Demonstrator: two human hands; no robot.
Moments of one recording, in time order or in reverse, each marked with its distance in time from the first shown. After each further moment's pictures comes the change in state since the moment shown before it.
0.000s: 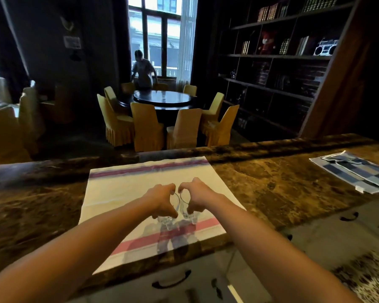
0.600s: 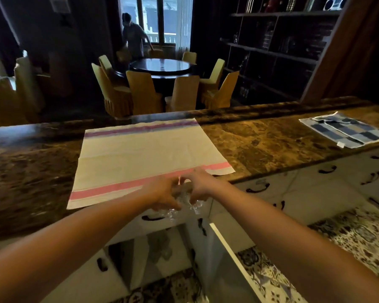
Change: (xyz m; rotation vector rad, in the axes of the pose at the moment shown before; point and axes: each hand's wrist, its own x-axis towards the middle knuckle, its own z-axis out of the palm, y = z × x) left_hand -0.107 0.052 0.103 0.018 -0.072 0.138; right_hand -0.134 0.066 0.044 0.078 -0.167 -0.095
